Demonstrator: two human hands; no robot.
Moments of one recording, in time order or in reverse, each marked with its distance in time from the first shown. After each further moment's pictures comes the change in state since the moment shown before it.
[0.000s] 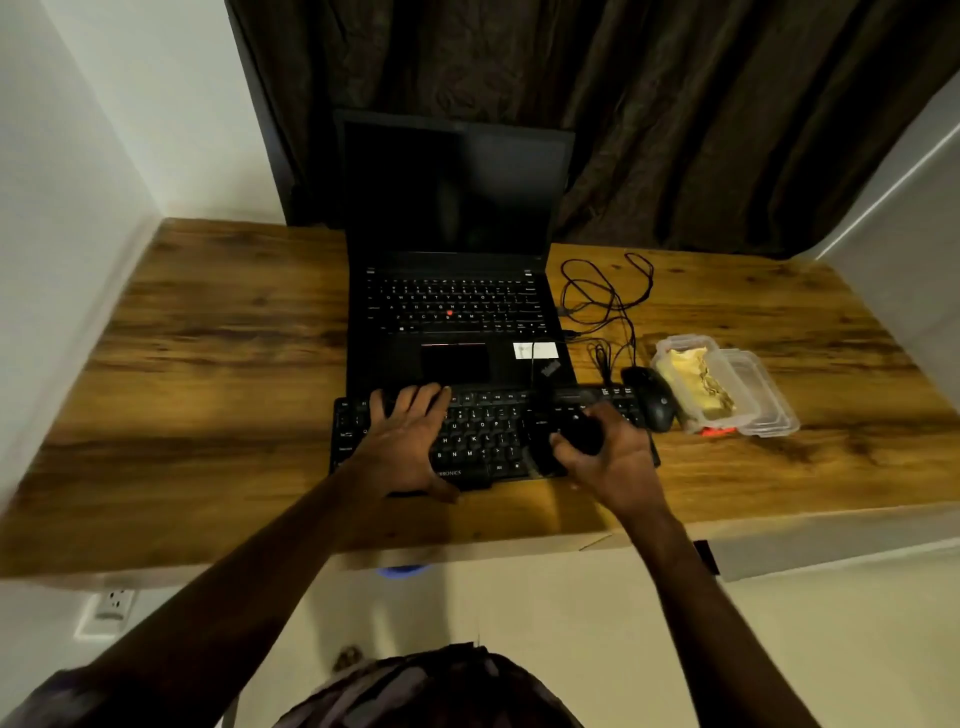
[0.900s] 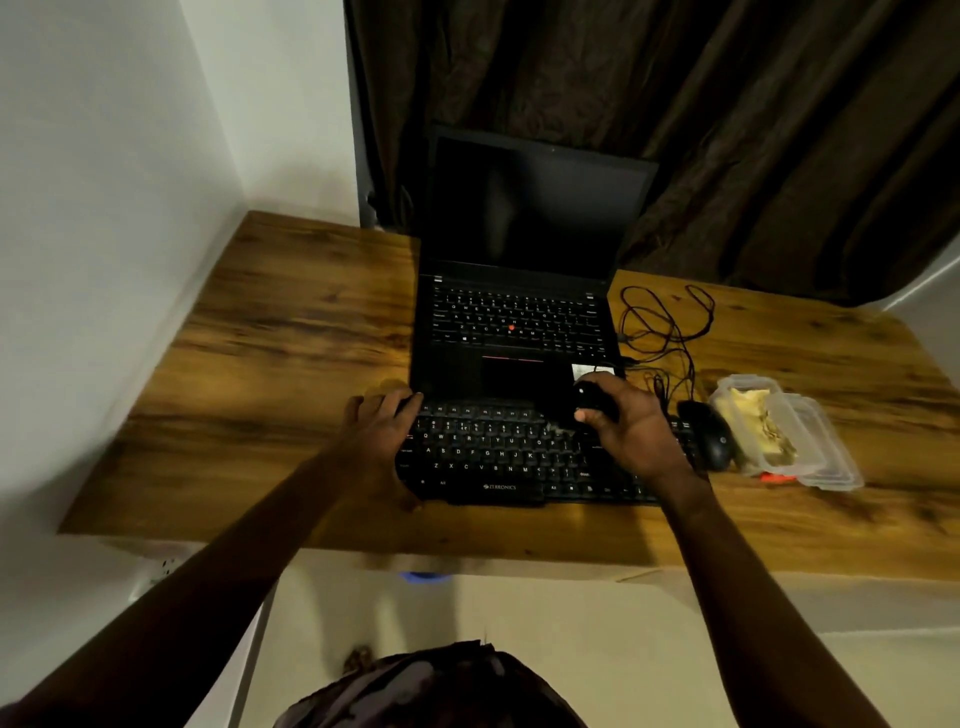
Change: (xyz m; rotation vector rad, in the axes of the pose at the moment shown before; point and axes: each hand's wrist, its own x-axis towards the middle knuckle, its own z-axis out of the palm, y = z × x) left_hand -0.050 -0.093 -0.004 -0.064 0.014 -0.098; right_hand 0.065 -0.033 0.019 -0.060 -0.156 -0.354
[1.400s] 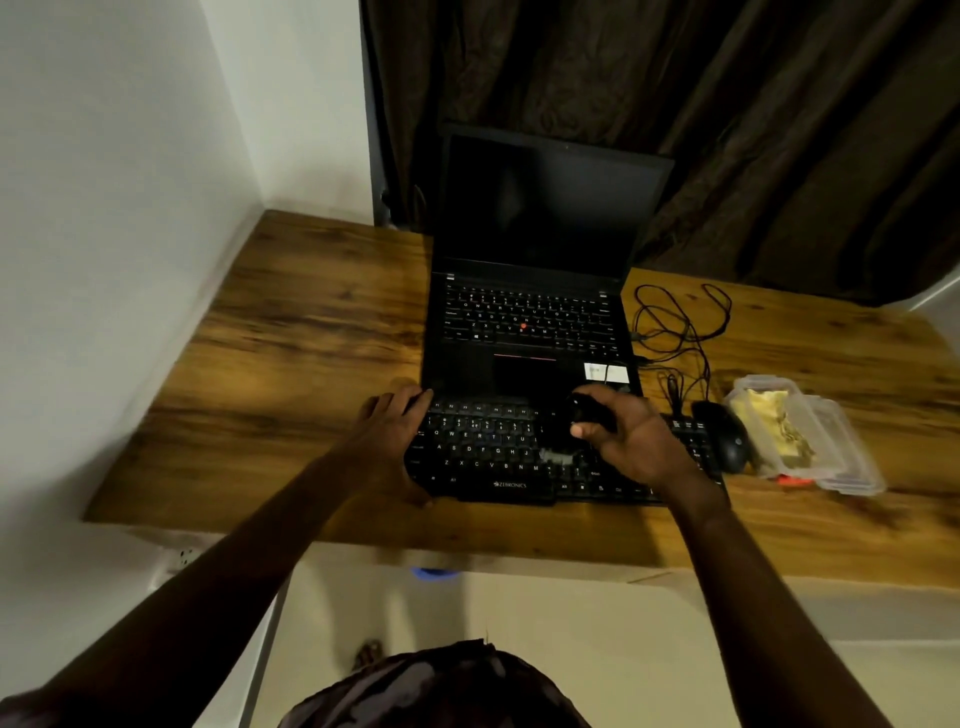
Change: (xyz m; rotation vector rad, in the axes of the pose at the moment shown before) left_hand -0.006 0.000 0.000 -0.132 0.052 0.030; right_hand -0.005 -0.011 0.003 -0.001 -0.175 0.093
